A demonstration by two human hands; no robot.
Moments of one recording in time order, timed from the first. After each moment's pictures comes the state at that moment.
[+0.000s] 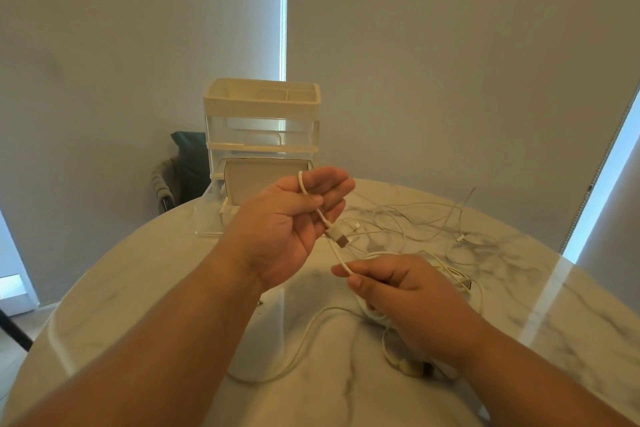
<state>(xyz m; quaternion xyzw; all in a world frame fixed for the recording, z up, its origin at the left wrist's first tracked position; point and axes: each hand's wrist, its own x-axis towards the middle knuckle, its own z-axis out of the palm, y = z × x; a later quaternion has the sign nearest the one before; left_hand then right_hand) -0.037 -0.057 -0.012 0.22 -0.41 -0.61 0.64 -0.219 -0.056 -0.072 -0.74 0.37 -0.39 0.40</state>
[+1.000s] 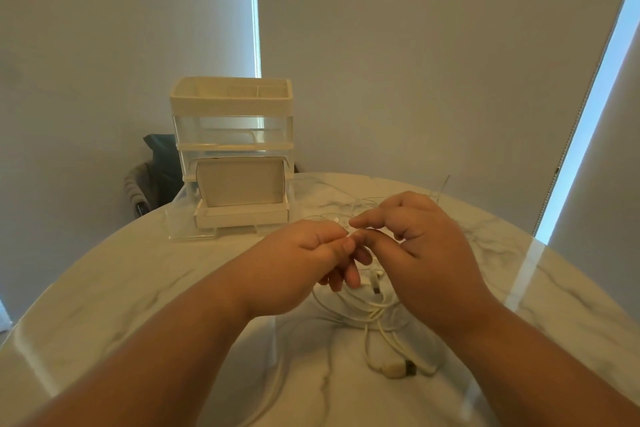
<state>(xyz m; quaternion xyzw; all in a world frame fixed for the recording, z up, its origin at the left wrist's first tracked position) -0.055 -0.046 -0.025 0.41 -0.78 -0.36 0.31 -0.238 -0.049 -0.038 -0.77 0.39 -0.51 0.03</state>
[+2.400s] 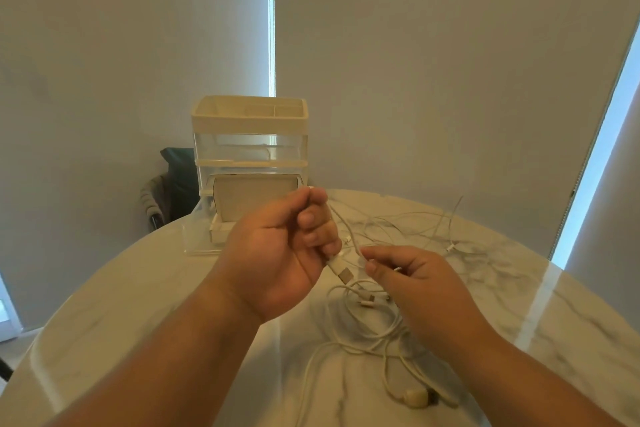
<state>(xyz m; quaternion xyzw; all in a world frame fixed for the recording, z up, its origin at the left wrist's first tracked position) -0.048 -0.044 -0.006 0.14 -0.40 -0.68 0.59 -0.226 -0.053 -0.055 -0.62 0.47 -0.52 0.36</state>
